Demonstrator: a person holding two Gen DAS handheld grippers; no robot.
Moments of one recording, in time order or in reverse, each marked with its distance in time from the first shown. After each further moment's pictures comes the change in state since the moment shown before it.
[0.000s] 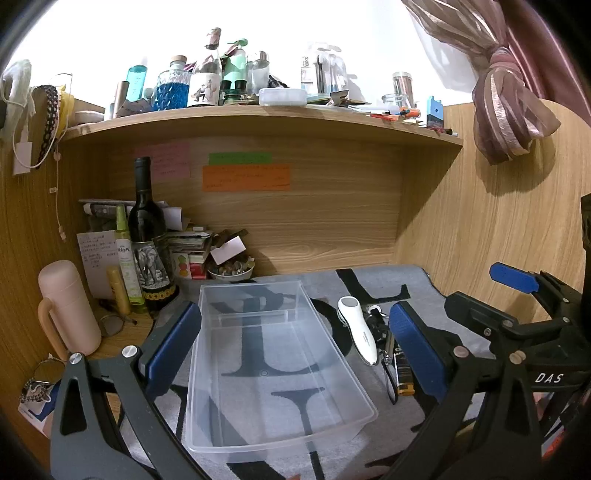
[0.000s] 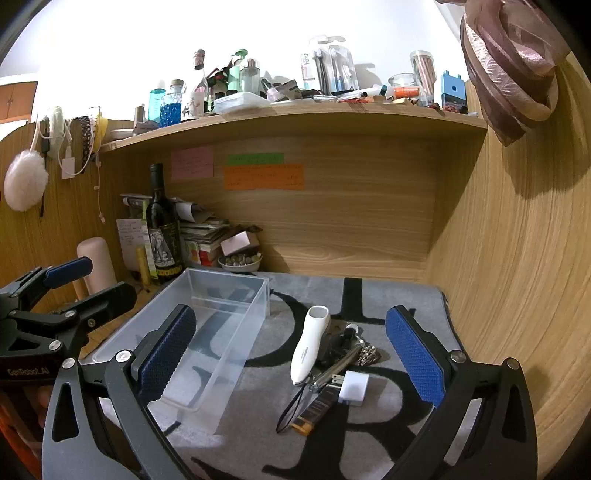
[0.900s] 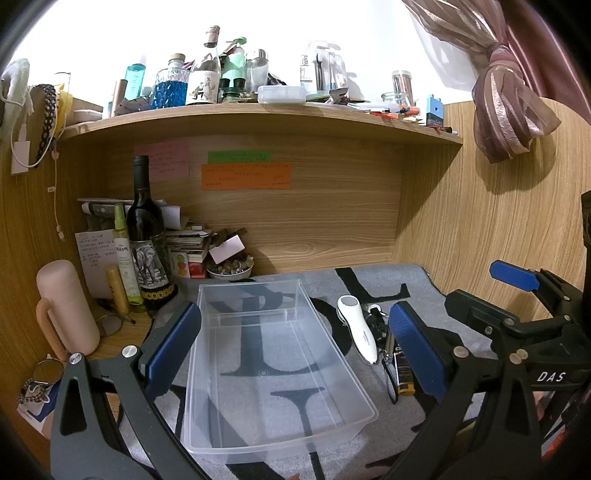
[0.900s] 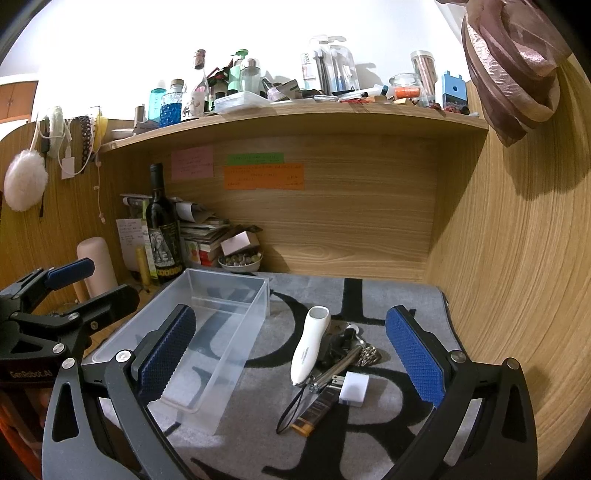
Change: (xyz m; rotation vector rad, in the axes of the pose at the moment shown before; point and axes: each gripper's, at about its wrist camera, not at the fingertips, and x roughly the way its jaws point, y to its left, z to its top) left arm 0.001 0.000 0.000 0.001 0.003 0.000; right arm 0.001 -0.001 0.000 0.003 0.002 0.002
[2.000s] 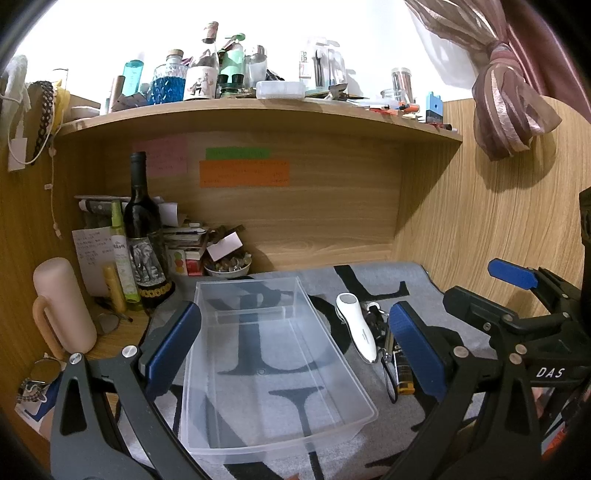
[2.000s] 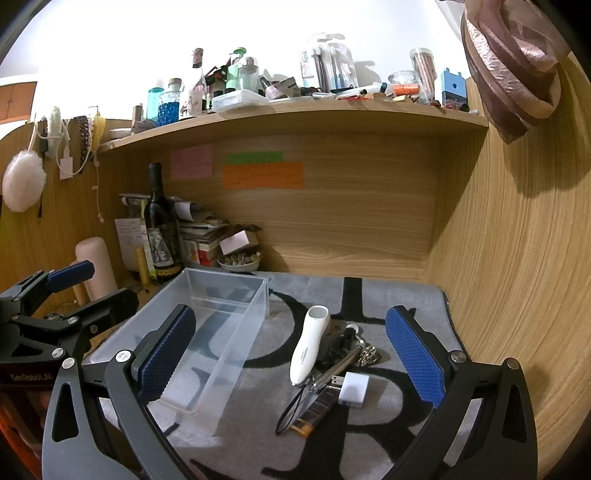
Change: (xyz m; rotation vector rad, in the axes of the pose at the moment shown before) left arm 0.010 0.003 -0.004 -0.005 0.011 -0.004; right arm 0.002 0.000 0.000 0.002 0.007 -0.001
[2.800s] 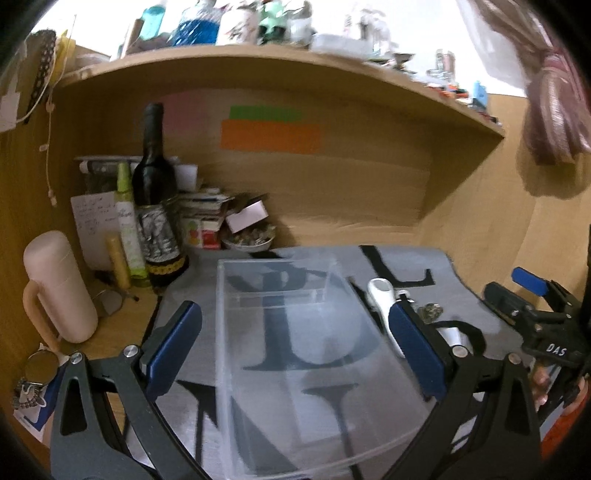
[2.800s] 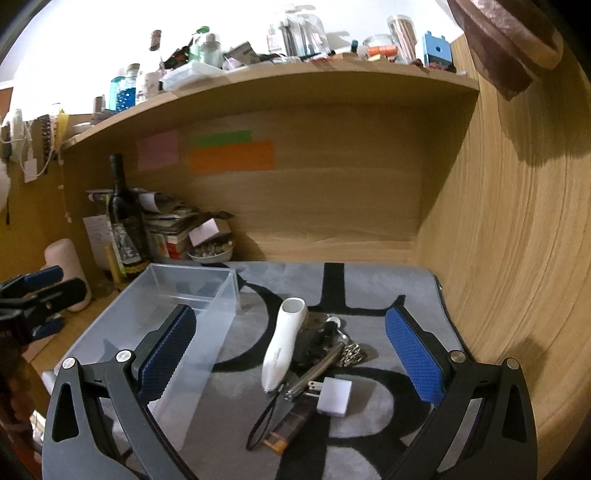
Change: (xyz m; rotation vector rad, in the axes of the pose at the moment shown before) left arm 0.045 0.060 0.010 -0.083 0.147 0.021; right arm 0.042 -0.029 -0.003 0.058 0.076 -0.063
